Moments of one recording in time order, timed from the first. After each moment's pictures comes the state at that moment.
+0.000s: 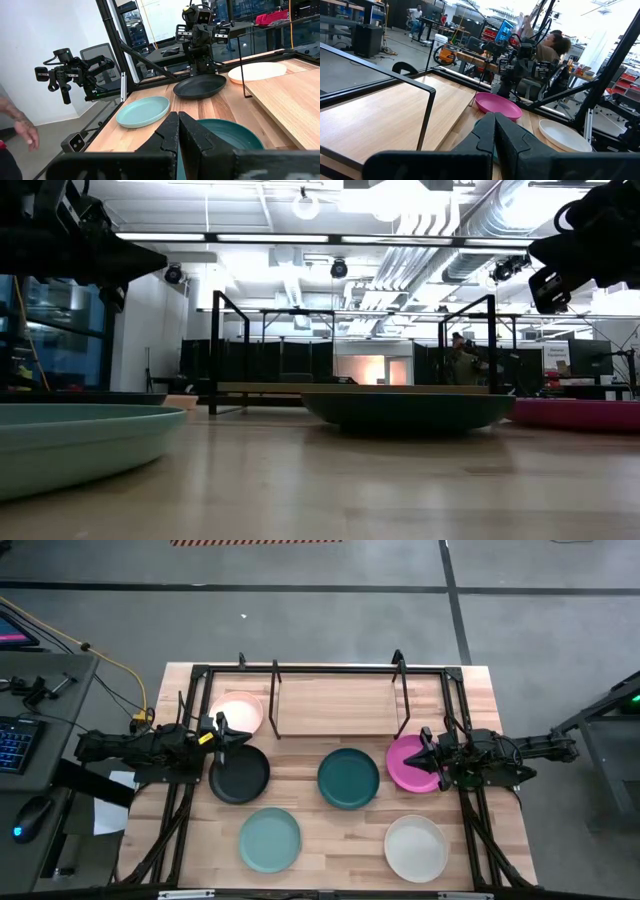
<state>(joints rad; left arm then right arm) -0.06 0.01 0.01 0.05 -0.27 -0.30 0.12 0.01 0.01 0.02 -0.06 0.26</state>
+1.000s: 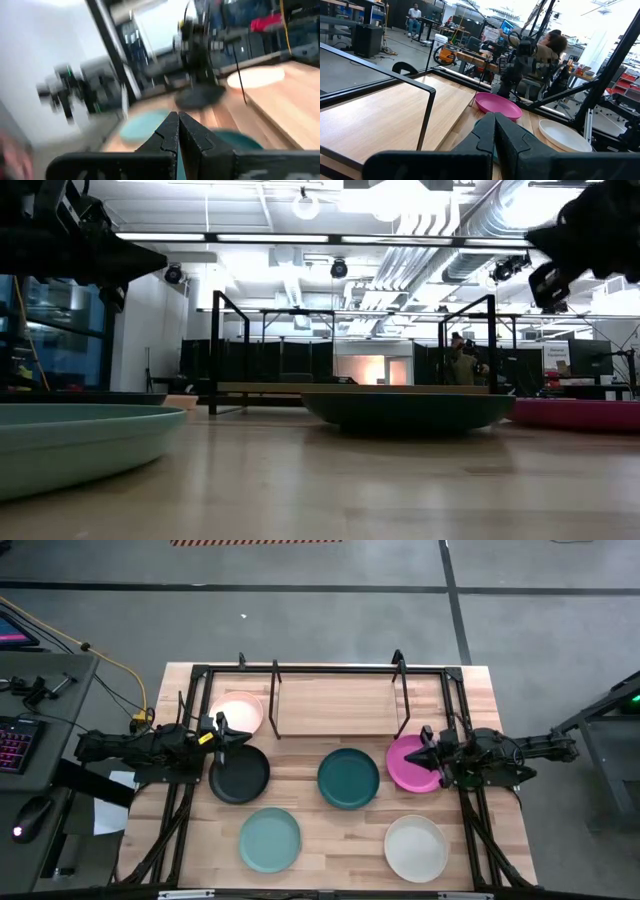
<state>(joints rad) -0.06 0.01 0.01 0.05 -0.27 -0.30 0.12 0.01 0.01 0.12 -0.02 0.37</state>
